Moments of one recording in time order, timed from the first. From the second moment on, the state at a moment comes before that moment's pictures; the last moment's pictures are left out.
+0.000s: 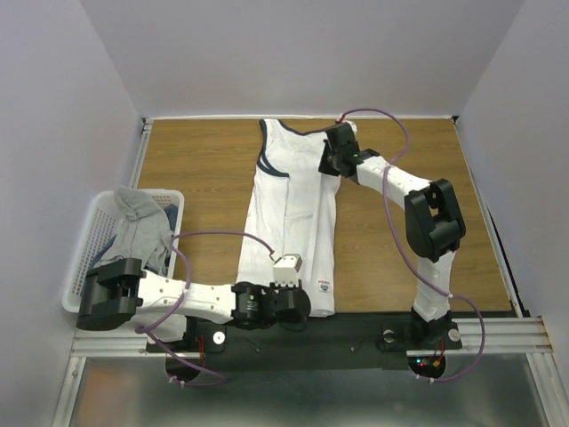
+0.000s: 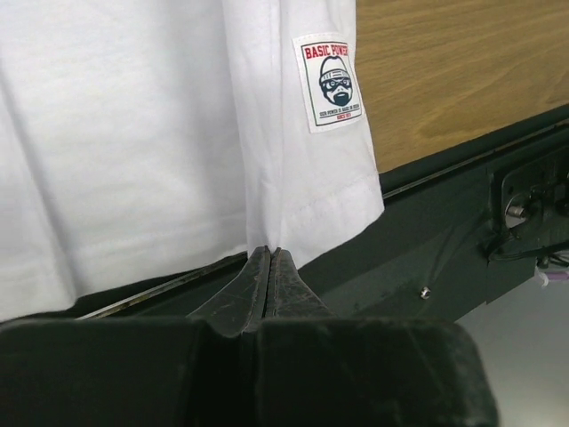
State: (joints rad) left arm -1.52 1.30 0.63 -0.24 -0.46 -1.26; right arm 0.43 1.99 1.52 -0.24 0.18 0.56
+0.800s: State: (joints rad) left arm -1.52 1.20 0.59 -0.50 -0.52 -1.46; right arm 0.54 2.22 1.78 -0.30 0.21 0.59
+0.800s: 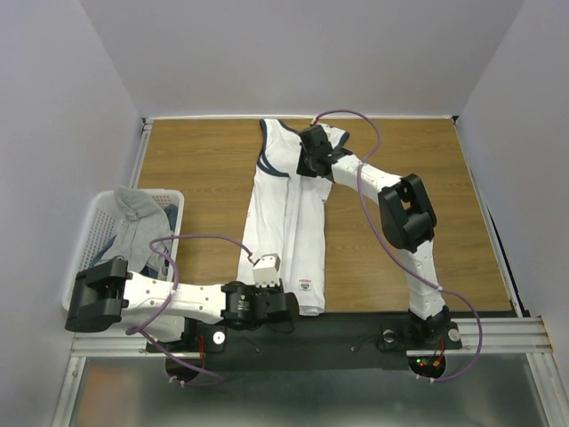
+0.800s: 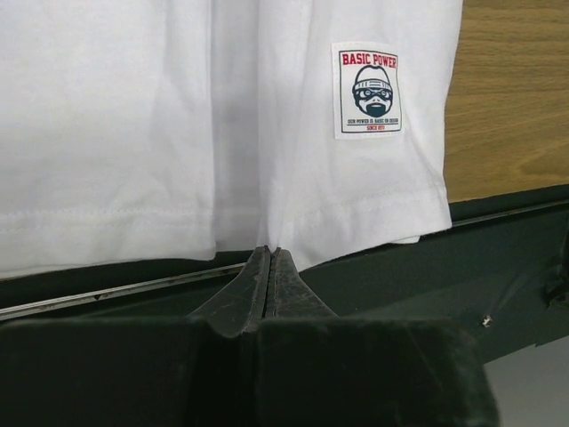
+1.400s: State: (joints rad) left arm -1.52 1.16 0.56 -0.52 -0.52 -1.48; right arm 0.56 2.25 1.80 -0.31 0.22 0.59
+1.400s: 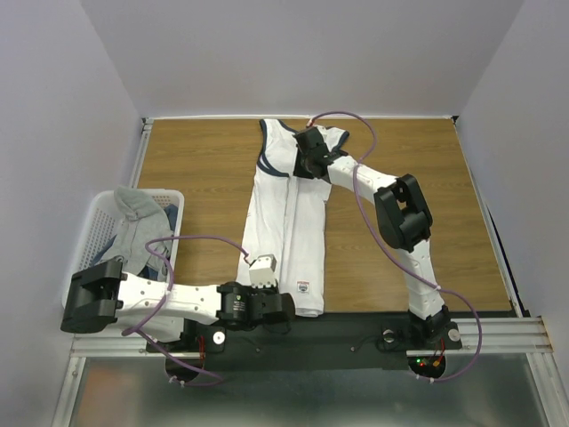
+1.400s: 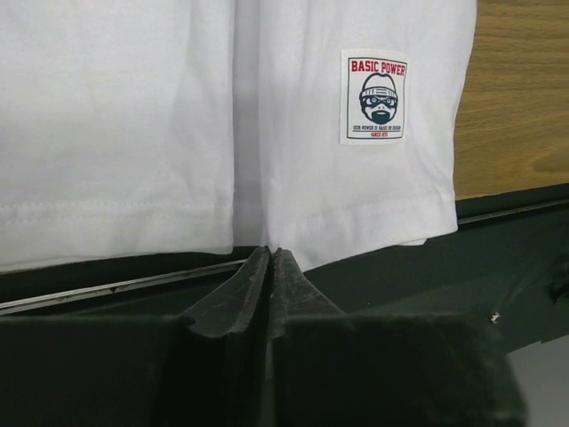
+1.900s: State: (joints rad) left arm -1.52 1.04 0.61 -0.64 -0.57 -1.48; right arm 0.56 2.24 1.85 -0.30 0.21 0.58
